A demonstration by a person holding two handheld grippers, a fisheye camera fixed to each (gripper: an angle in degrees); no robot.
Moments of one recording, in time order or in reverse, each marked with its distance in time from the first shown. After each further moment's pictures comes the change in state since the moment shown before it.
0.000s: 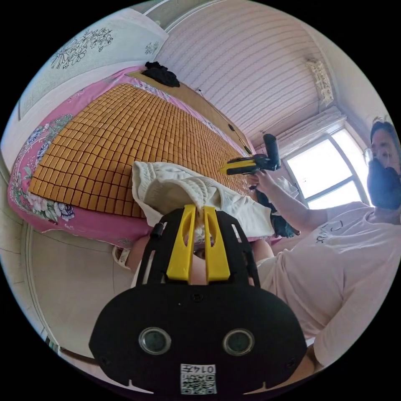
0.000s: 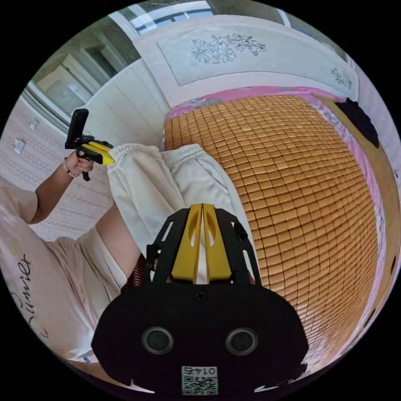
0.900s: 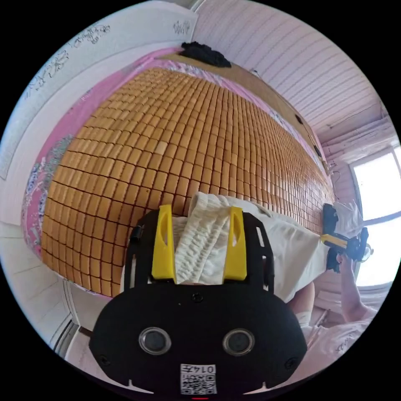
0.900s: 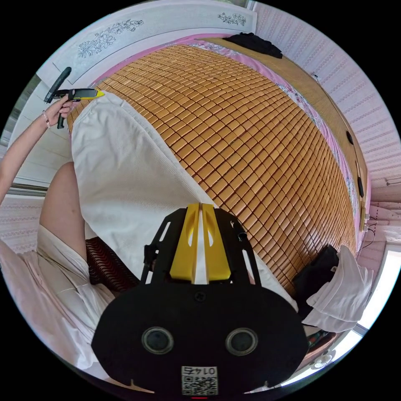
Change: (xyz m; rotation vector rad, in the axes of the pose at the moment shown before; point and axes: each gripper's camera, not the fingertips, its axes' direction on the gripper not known) left arm -0.066 -0.177 0.190 -0.240 -0.313 -0.152; right arm -0.001 0.242 -0.123 -0.139 0.420 0.622
